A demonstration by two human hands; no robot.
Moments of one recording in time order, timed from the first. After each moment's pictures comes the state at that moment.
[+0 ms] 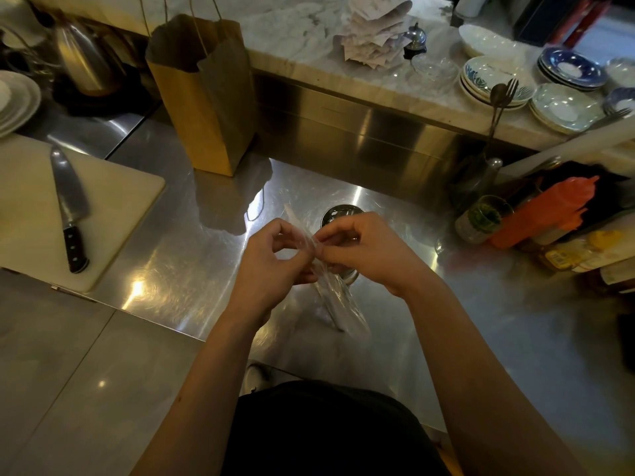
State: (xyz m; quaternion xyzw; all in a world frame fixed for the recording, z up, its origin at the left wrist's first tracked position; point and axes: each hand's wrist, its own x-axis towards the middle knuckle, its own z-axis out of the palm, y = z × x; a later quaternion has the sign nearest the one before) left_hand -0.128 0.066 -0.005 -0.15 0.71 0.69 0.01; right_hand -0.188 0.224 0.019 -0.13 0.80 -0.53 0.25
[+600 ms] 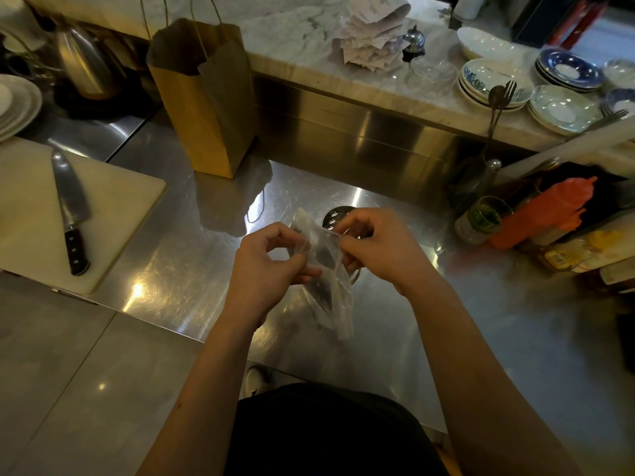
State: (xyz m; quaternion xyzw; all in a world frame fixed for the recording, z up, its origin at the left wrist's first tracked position) left_hand -0.124 0.062 -0.001 -0.15 0.73 0.67 -0.01; right_hand -0.190 0.230 0.022 -0.05 0.85 -0.48 0.18
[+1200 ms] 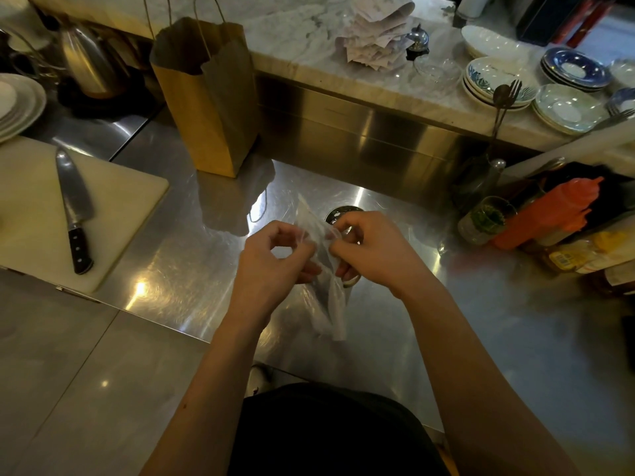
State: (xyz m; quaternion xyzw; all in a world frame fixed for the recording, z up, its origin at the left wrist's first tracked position) left_hand -0.126 0.066 -0.001 -0.19 0.72 0.67 -0.01; right_hand -0.187 0.220 0.025 -0.08 0.86 -0.45 0.21
